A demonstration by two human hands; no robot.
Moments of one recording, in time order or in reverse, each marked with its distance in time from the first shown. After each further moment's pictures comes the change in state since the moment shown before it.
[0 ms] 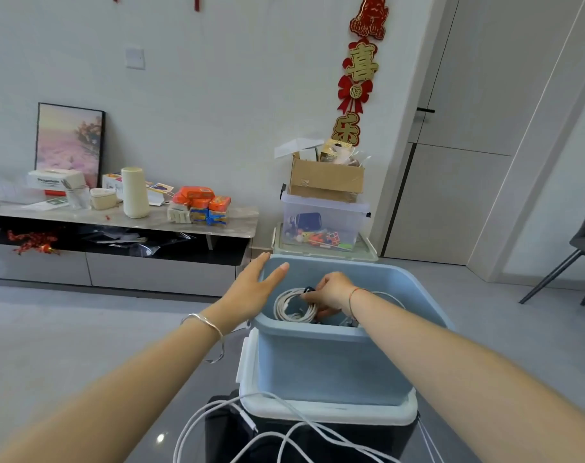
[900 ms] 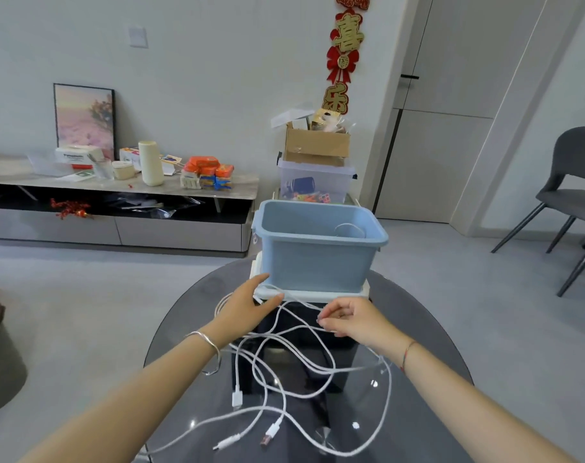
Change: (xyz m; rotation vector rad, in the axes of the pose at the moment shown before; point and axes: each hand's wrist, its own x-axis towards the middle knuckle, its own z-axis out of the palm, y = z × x) left_hand -0.204 -0.027 0.015 0.185 -0.094 -0.048; right_hand -0.259 0.112 0.007 0.216 -0.134 -0.225
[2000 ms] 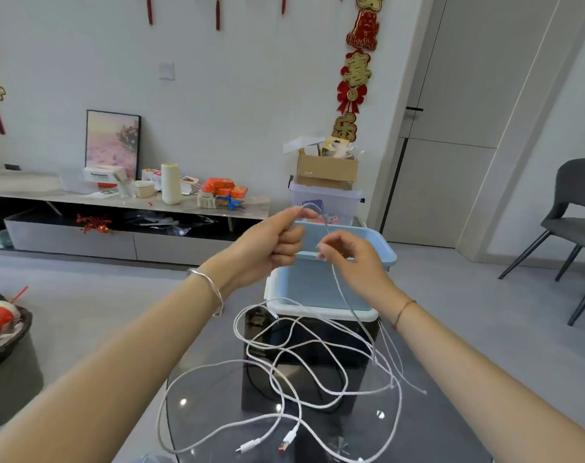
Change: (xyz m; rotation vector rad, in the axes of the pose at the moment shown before) left_hand -0.044 0.146 -0.090 -0.822 -0.308 0.133; right_hand 0.003 -0.113 0.002 -0.041 0.283 -0.584
